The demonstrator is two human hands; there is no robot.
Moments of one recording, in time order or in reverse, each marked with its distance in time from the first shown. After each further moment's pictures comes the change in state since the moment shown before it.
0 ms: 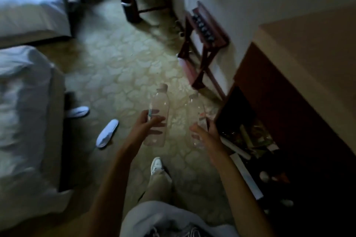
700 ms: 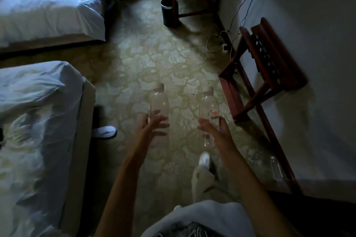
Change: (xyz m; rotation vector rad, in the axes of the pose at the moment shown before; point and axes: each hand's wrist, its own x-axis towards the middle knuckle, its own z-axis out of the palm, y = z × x) left_hand 0.353 0.124 -0.208 -0.213 0.177 0.041; right_hand 0.339 -0.151 0.269 -0.077 -0.183 -0.014
